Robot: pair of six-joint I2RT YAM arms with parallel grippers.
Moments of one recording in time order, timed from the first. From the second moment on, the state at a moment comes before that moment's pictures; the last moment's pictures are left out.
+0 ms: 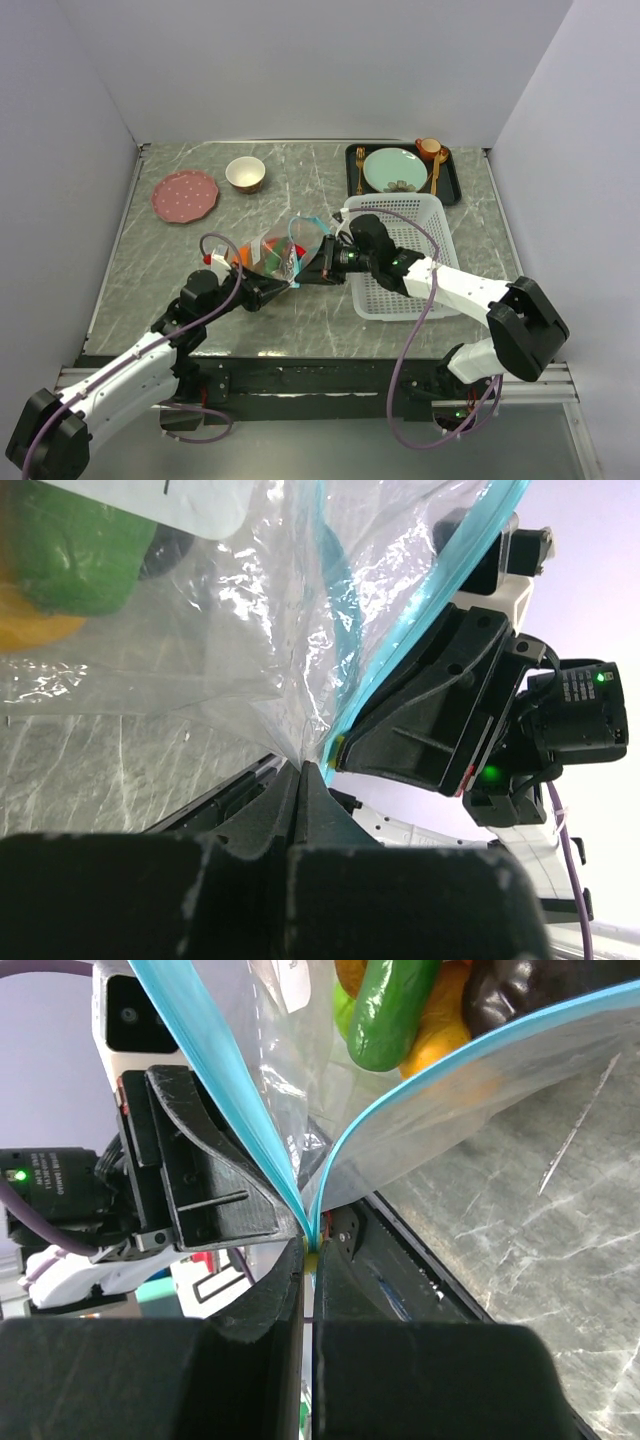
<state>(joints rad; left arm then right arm) -0.57 0.72 0.22 0.25 0.27 -1.50 0.73 1.40 0.80 0.09 -0.53 1.07</state>
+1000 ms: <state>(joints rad) -0.57 0.77 0.13 0.49 0.28 -1.57 0.71 1.38 0.72 0.21 -0.46 1.20</state>
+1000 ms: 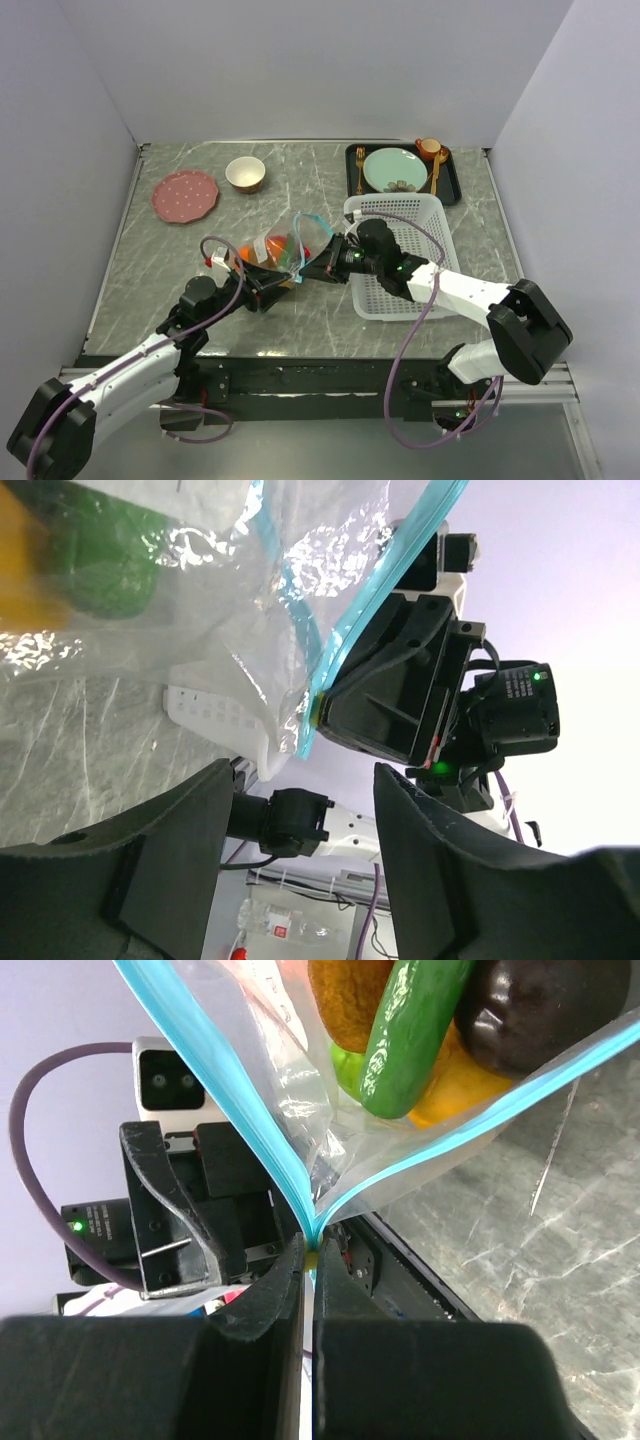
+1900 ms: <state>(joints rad) -0.57 0.92 0.15 0.62 0.26 -1.59 0.75 1.40 0.71 0.25 -0.47 1.22</state>
